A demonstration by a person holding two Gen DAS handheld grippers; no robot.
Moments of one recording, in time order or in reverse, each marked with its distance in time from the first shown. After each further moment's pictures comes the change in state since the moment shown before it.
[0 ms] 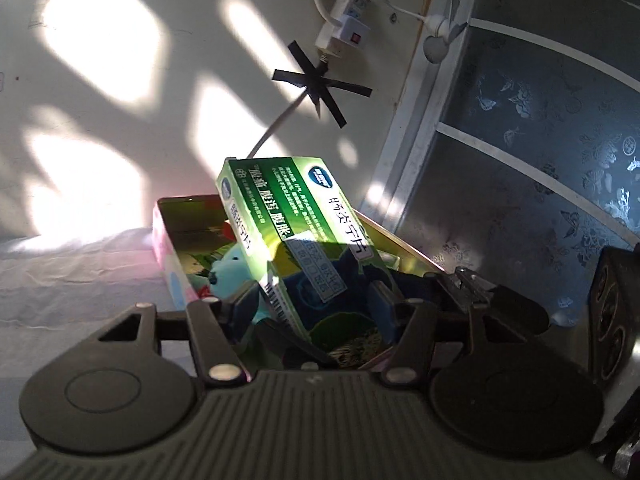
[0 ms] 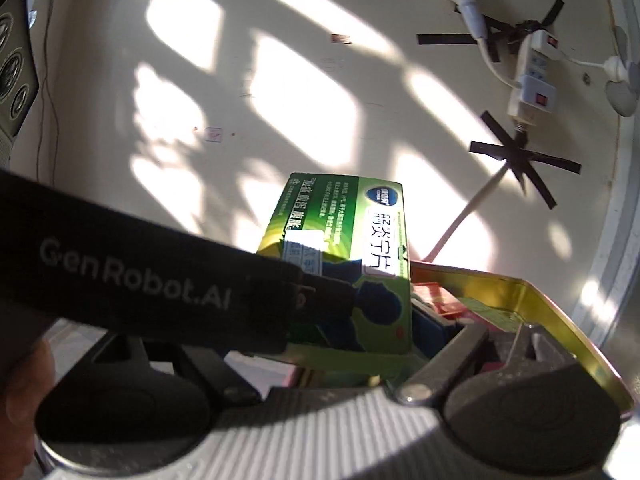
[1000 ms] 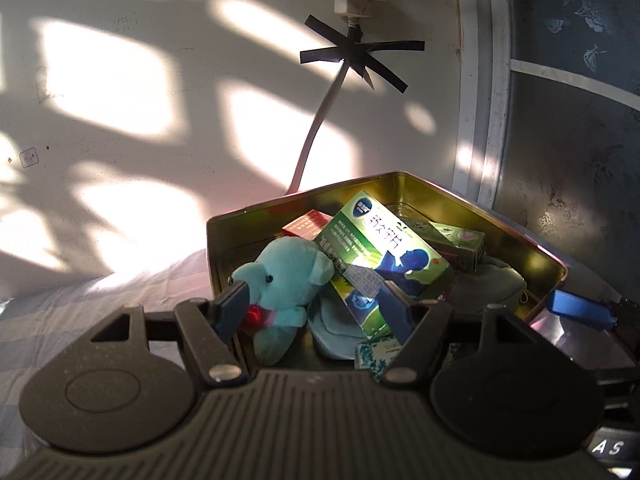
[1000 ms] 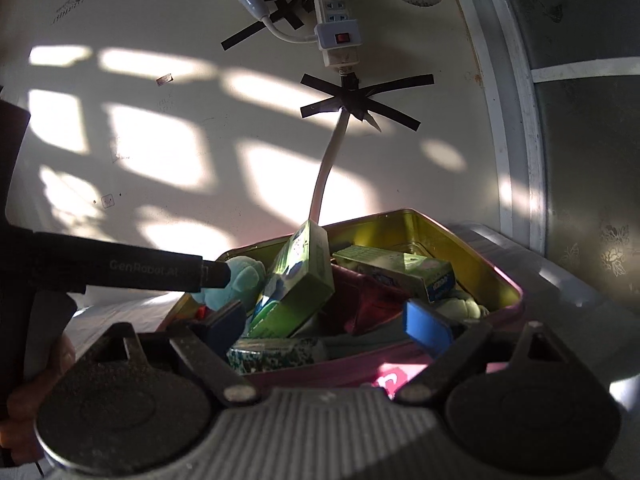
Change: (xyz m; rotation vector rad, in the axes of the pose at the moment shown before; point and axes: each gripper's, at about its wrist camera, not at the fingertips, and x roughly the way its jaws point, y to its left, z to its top) left arm 0.036 -0.055 0.009 0.174 0.056 0.427; right arm -0.041 -0.108 -0.040 0.391 -0.021 0.001
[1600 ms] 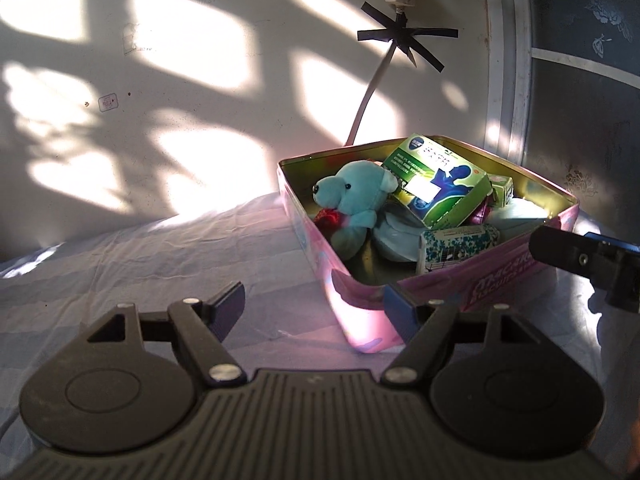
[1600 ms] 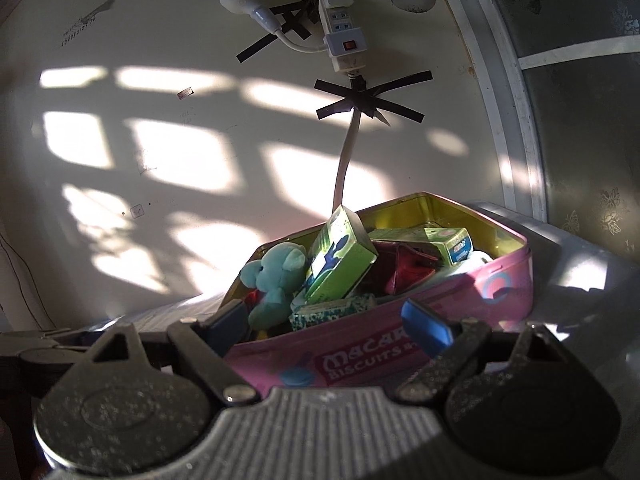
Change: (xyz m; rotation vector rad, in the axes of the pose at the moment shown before) left arm -0.054 0.039 -0.069 -0.038 0.023 0.080; right arm -0.039 0.037 -0.021 0.063 0.006 0.020
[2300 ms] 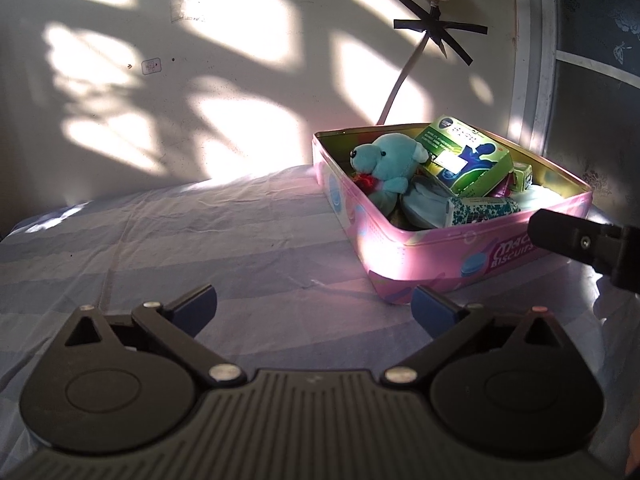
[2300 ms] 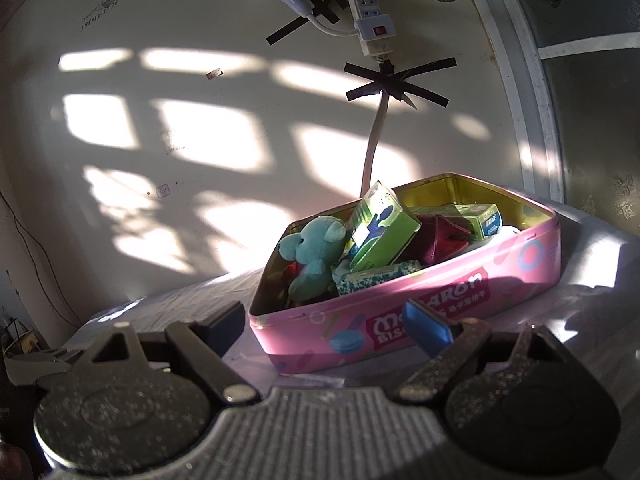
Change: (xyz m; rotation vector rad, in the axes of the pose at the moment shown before) left arm -0.017 0.017 -0.029 -0.079 0.025 0.057; right arm -0.009 0.031 -0.013 -0.008 0.032 0.028
